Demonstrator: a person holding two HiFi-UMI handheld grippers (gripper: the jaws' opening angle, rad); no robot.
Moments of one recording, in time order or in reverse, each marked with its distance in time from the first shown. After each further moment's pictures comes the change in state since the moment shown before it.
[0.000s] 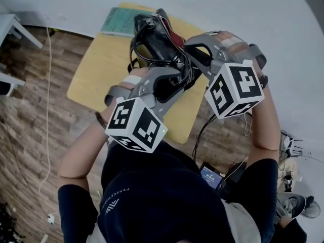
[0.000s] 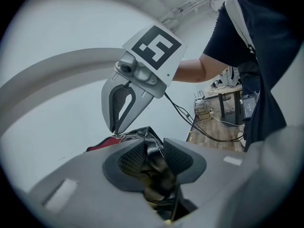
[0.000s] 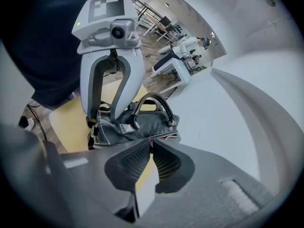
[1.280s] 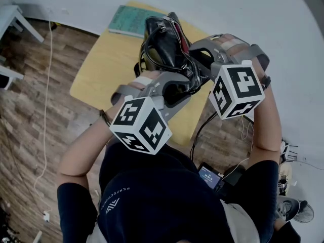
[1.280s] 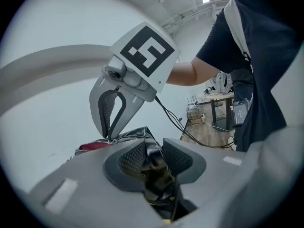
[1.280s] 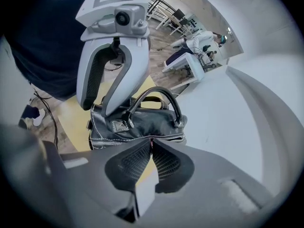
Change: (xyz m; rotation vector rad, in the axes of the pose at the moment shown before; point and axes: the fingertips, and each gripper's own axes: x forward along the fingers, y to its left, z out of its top) left arm -0.005 -0.006 -0.001 -0.040 -0.036 -0.109; right arm 0.018 0.004 0.003 -0.109 0.064 0.129
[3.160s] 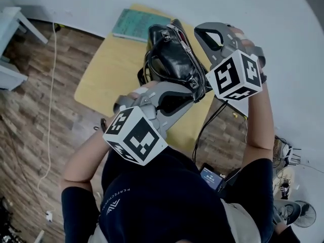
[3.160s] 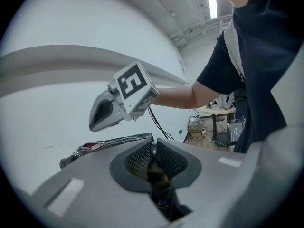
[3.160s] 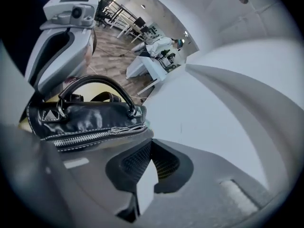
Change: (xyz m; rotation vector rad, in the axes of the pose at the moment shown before) left arm -0.021 0.014 0.008 -0.117 -0.125 0.002; right arm 0.019 -0.081 -0.034 0.334 -0.082 -0.331
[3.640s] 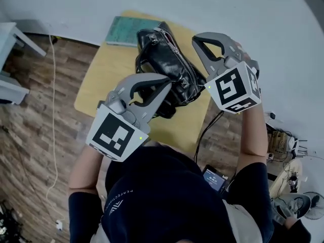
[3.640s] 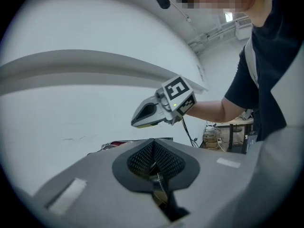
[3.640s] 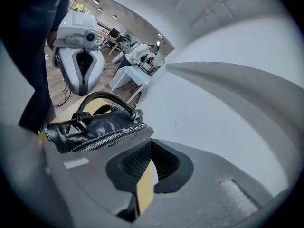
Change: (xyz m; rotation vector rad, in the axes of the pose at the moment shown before) left arm -0.030 0.047 0.012 -0.098 -0.059 0.170; right arm -0.037 0.007 -0.013 0.289 -0.058 -0.068
